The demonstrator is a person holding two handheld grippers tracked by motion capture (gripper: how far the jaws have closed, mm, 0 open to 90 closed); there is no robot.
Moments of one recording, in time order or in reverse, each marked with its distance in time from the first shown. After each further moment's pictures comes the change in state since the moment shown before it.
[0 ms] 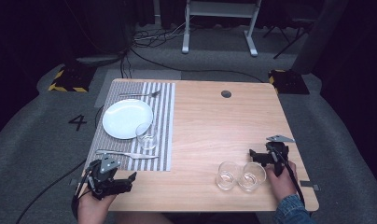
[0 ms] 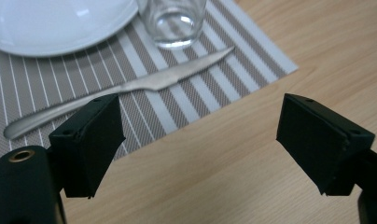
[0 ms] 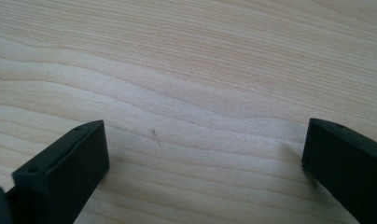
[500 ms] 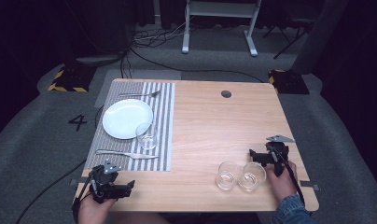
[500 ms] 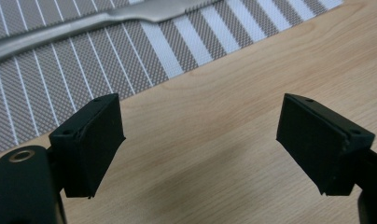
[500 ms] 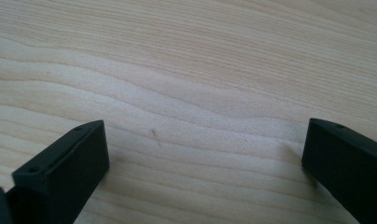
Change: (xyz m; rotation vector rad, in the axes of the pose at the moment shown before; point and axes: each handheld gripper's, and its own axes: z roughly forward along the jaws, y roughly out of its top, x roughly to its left) left arm 0.009 -0.024 0.027 0.131 -0.025 -0.059; right arm 0.000 0.000 0.000 0.000 0.000 0.000
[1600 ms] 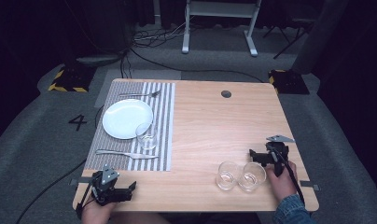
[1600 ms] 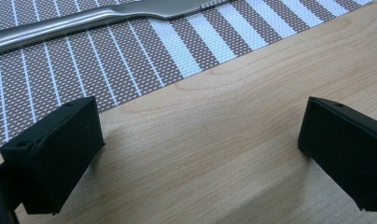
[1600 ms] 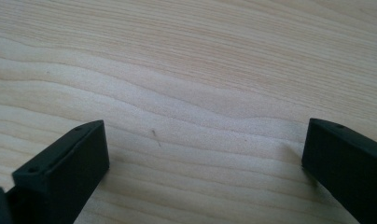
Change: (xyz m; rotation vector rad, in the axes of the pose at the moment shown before) left arm 0.010 -0.029 0.030 -0.190 0.009 0.035; right arm 0.000 0.000 0.000 0.000 0.000 0.000
